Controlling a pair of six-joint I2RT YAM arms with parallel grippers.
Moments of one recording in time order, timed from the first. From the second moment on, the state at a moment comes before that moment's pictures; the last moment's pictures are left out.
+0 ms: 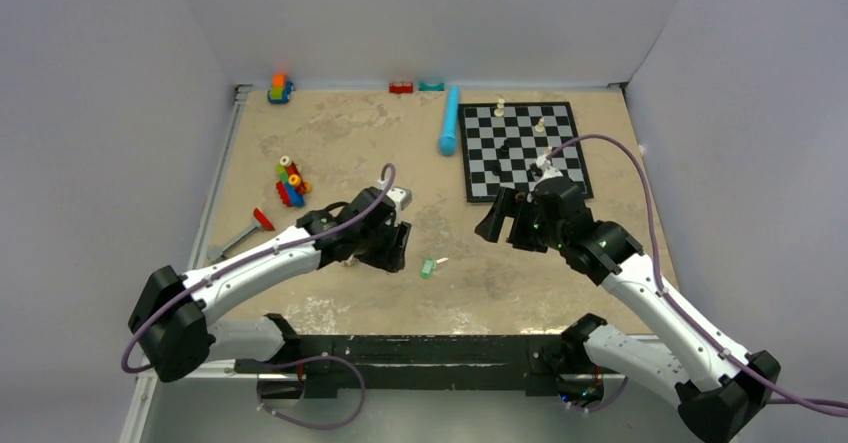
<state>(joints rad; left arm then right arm) -0.80 1.21 0.86 -0.65 0.00 -0.46 0.59 0.90 0.88 -0.69 -0.01 0.75</state>
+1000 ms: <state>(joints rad) -0.81 1.68 1.00 -0.35 0.27 -0.01 0.59 0.81 0.81 -0.69 -0.06 0.74</state>
